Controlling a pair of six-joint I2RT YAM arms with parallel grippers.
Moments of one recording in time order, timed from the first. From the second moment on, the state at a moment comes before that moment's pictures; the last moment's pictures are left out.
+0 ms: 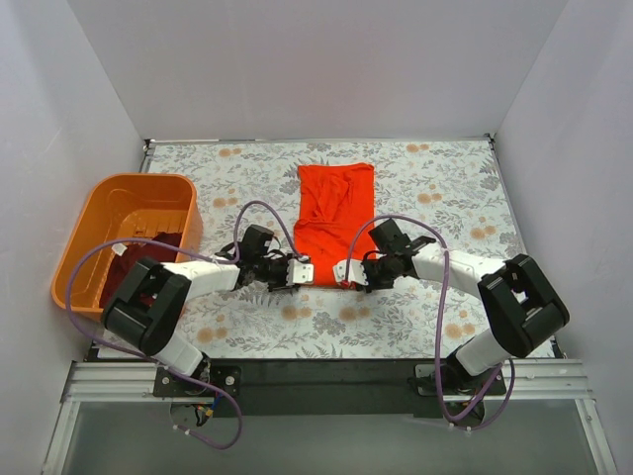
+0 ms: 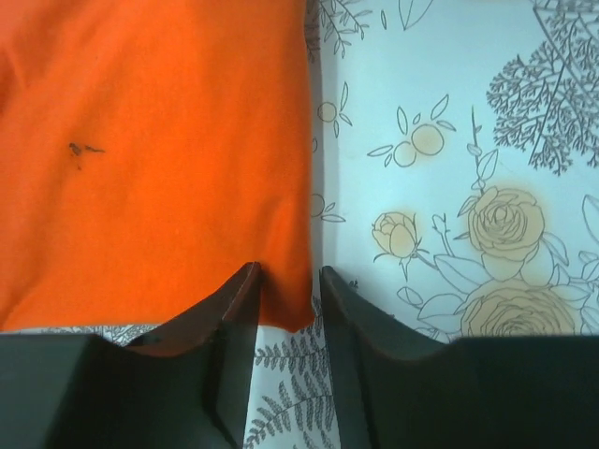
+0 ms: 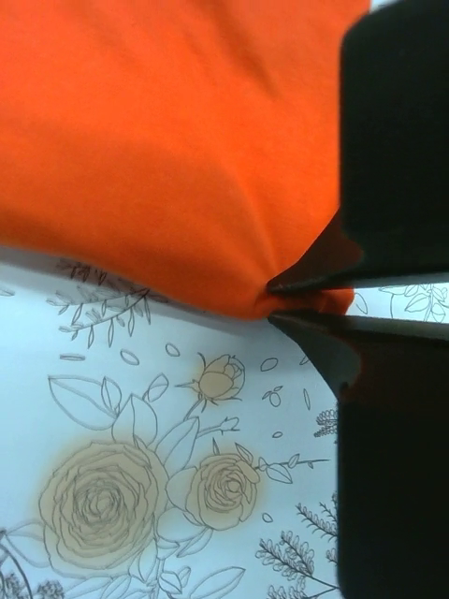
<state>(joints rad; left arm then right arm) -0.53 1.55 0.63 0.01 0.67 1.01 0.62 1.52 0.79 -0.45 -0.44 -1.18</state>
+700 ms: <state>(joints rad) -0.47 1.45 1.00 -0.27 0.67 0.98 0.52 1.44 1.08 -0.61 -0.38 -1.08</state>
